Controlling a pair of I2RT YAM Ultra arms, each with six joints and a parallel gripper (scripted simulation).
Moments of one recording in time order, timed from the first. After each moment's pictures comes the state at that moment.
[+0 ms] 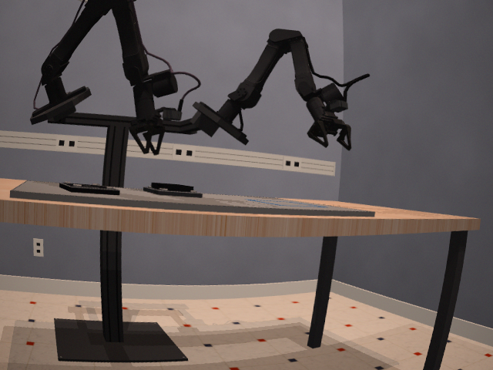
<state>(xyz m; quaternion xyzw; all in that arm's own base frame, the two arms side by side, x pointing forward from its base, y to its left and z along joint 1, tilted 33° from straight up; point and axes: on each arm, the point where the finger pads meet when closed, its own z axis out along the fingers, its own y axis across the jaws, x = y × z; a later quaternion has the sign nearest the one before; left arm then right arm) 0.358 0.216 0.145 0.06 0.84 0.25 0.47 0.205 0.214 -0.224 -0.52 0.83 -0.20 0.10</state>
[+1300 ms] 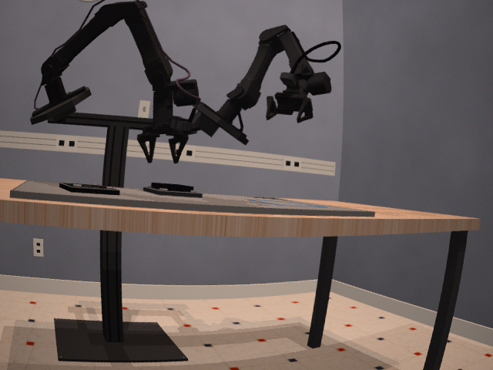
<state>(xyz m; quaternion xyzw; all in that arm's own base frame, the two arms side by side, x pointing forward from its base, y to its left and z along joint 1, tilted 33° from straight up) 0.310 0.037 0.103 0.48 0.80 0.08 0.34 0.229 0.235 -0.254 -0.24 0.94 -0.23 0.12</state>
